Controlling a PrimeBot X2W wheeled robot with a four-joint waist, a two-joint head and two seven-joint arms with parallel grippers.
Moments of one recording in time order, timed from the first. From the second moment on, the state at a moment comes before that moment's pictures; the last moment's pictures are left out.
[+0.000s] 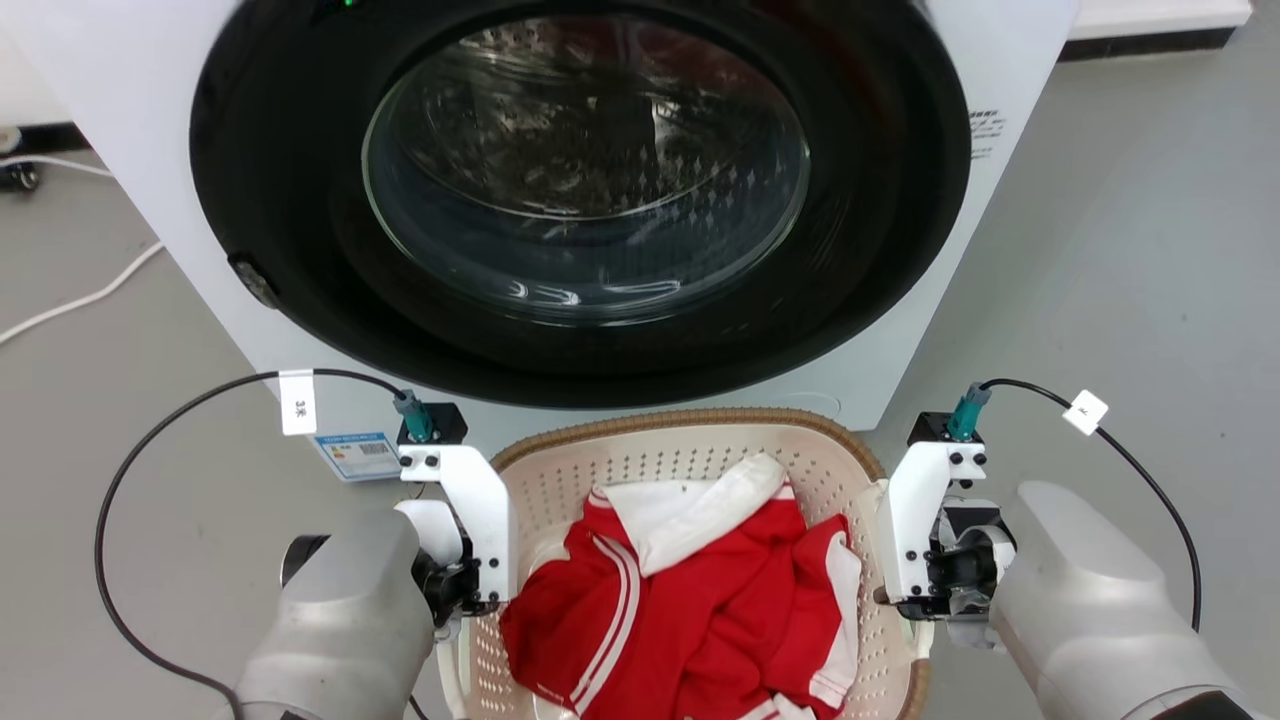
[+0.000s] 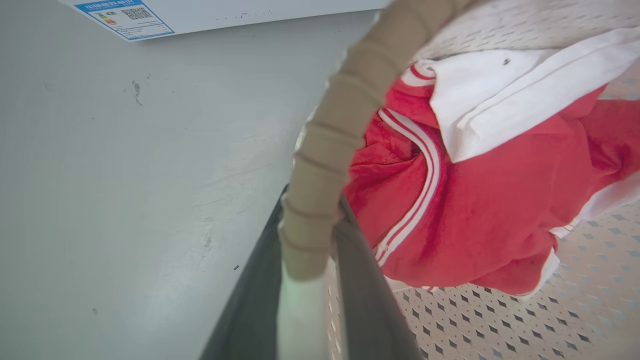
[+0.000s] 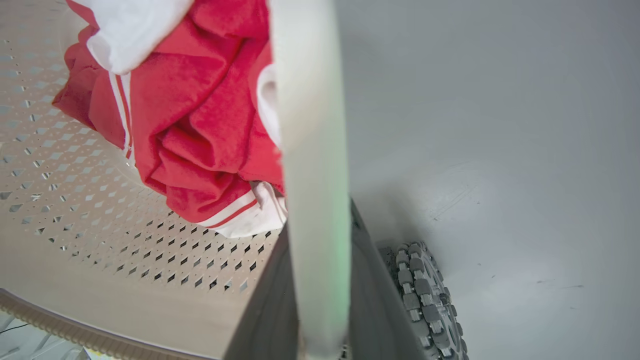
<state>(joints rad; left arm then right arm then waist) -0.80 0.10 -0.65 1.29 -0.78 -0.12 0.40 -0.78 -0.05 0.40 1.25 0.60 0.13 0.74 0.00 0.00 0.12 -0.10</state>
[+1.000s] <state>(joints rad) -0.69 0.09 -0.67 1.29 -0.81 -0.08 0.47 -0.69 -0.06 0.51 1.27 0.71 0.13 0.89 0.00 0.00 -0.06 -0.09</state>
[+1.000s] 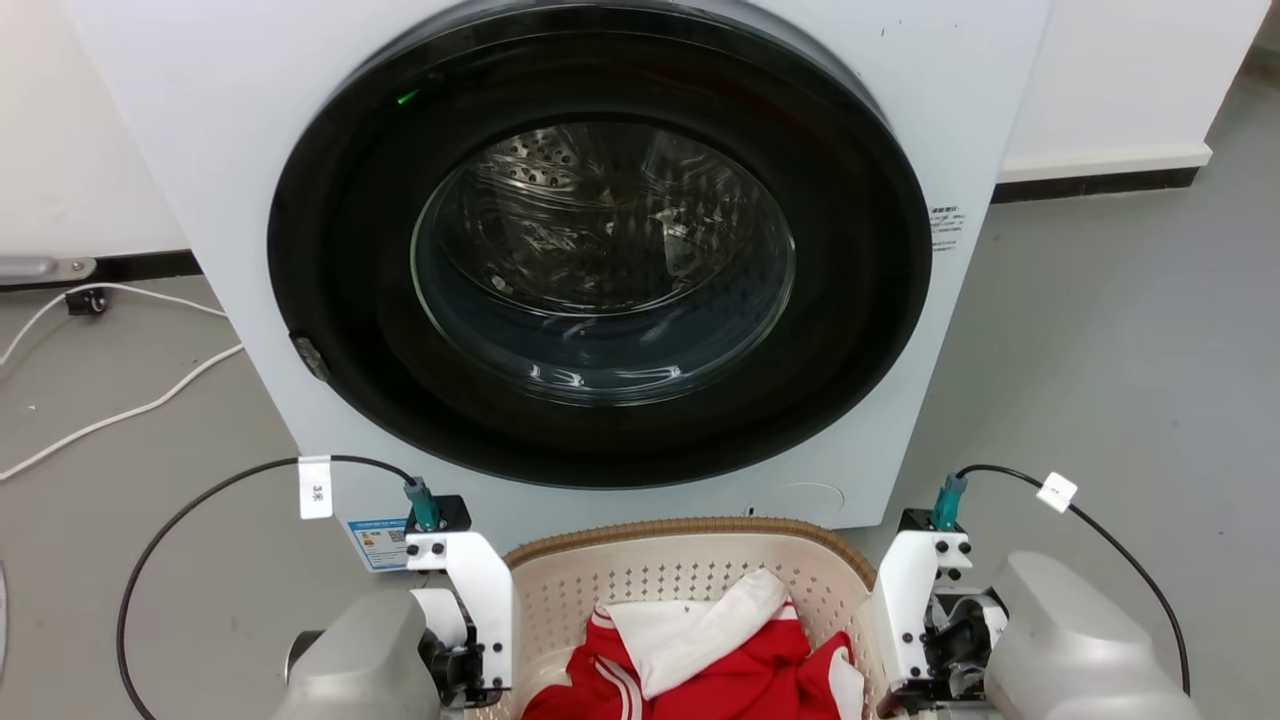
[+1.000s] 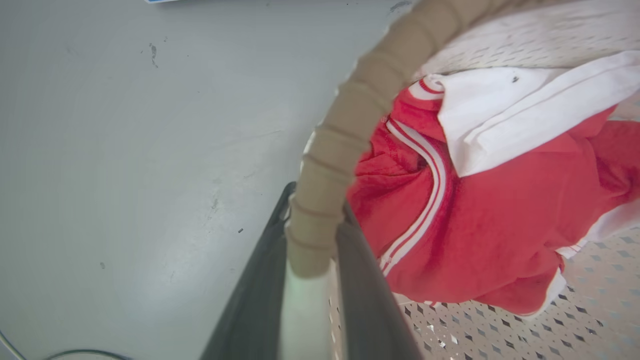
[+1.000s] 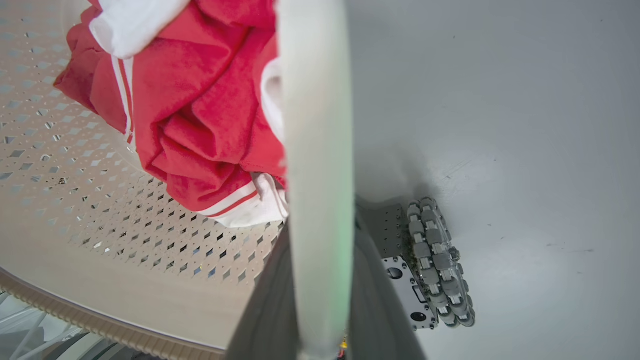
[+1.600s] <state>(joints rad) -0.67 0.07 -0.70 1.29 -0.81 -0.08 0.45 -0.67 -0.06 0.55 1.28 0.75 0.13 0.88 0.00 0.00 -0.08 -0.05</state>
